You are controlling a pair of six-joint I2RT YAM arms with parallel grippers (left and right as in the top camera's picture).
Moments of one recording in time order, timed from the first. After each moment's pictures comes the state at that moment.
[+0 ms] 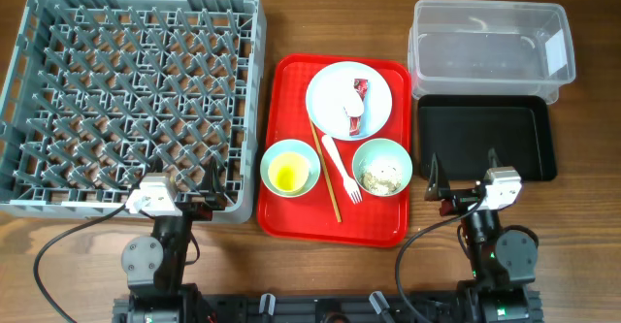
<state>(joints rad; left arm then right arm) 0.05 0.02 0.02 -0.09 0.12 -0.20 0.07 0.03 0.01 -0.03 -0.01 0.06</state>
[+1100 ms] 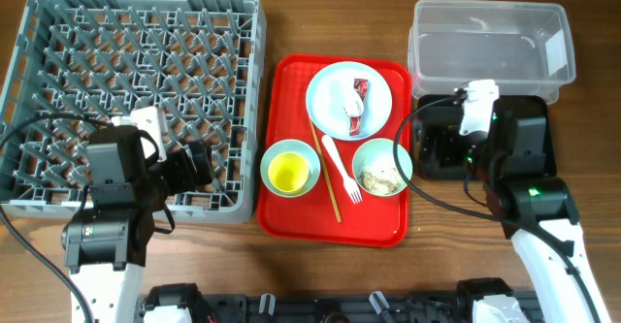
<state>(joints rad) 0.05 0.88 0.84 -0.83 0.12 -0.20 0.07 1.02 0.79 -0.53 -0.23 0.05</state>
